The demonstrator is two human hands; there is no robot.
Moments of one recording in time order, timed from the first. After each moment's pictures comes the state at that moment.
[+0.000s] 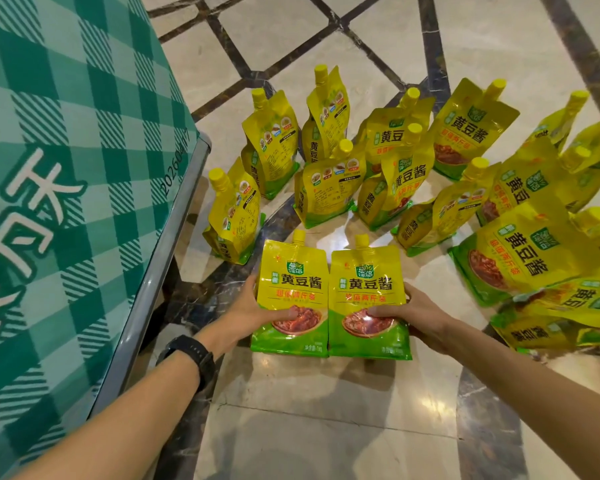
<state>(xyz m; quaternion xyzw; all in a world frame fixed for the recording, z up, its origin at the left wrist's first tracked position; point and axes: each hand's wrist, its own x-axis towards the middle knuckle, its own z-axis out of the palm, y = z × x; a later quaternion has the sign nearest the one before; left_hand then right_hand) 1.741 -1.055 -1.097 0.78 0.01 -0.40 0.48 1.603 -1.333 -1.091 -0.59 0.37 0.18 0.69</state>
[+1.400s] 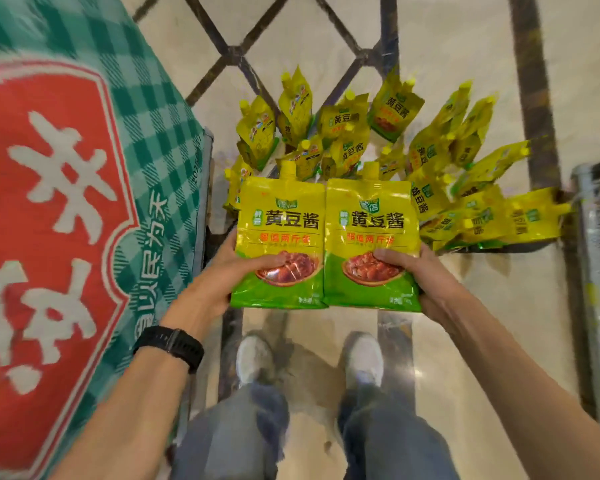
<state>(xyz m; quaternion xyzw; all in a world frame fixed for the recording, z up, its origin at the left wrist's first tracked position) 1.664 -1.038 -0.729 0.67 0.09 -0.48 0.56 1.507 -1.284 -0.723 -0.44 0.44 0.06 0.78</state>
